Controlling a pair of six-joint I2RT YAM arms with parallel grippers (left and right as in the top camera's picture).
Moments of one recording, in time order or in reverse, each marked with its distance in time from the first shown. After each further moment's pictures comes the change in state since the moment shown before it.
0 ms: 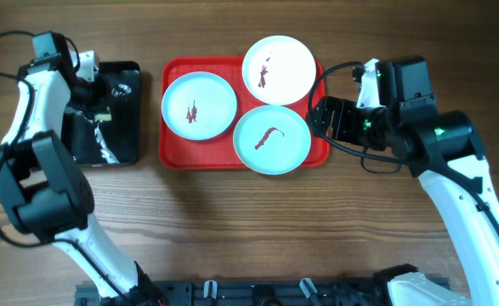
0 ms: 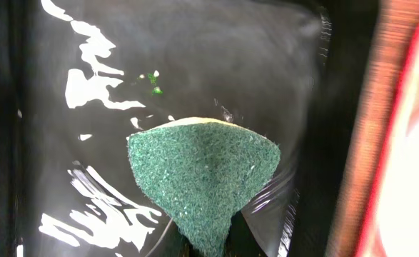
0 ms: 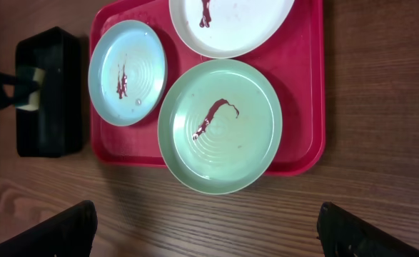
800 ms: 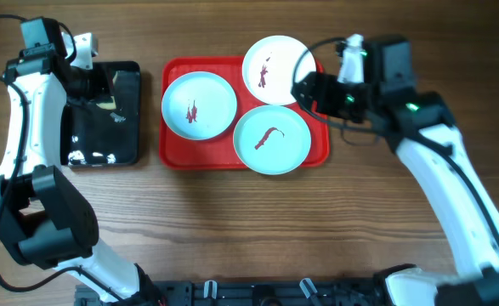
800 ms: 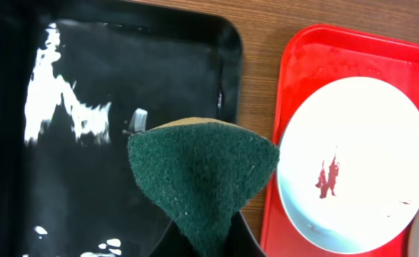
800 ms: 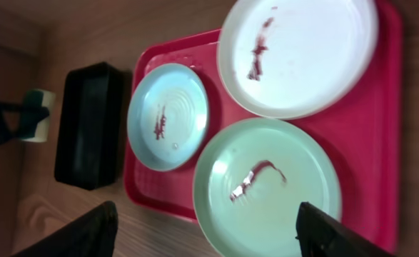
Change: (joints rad) left arm -0.043 -0.174 0.000 -0.066 0.081 -0.045; right arm 0.018 0.173 0.006 0.307 -0.099 0.026
